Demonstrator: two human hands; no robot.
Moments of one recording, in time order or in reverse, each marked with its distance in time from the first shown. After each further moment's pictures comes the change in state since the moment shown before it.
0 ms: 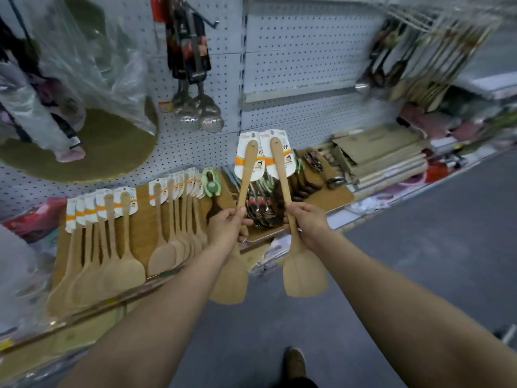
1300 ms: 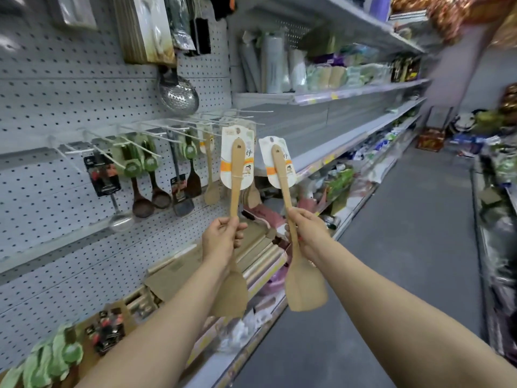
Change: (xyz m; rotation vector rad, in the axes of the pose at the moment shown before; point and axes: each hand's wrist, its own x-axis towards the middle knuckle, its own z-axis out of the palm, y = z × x) left_hand 0.089 0.256 0.827 -0.201 -0.332 0.343; right_hand 0.342 -0.340 -0.690 0.347 0.281 -0.364
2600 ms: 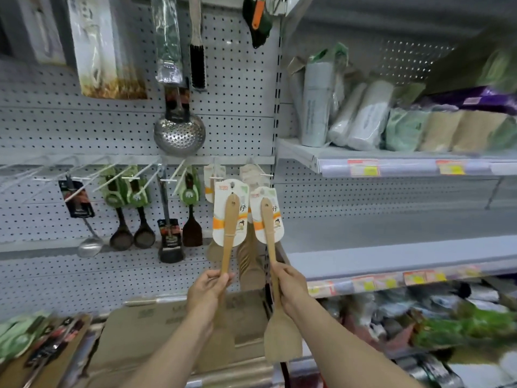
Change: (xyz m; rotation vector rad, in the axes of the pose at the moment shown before) left_hand 0.266 -0.077 0.272 -0.034 0.662 0.059; right_hand 0.488 -0.019 -0.003 -0.228 -0.613 0.243
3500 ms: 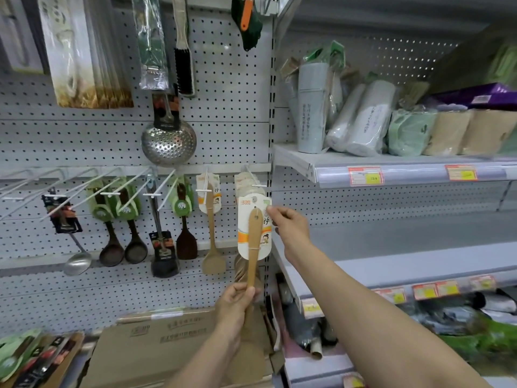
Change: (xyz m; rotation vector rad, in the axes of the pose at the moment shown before) left_hand 0.021 -0.023 0.068 -0.051 -0.084 -0.098; right_hand 0.013 -0.151 0.031 0.033 -0.066 -0.382
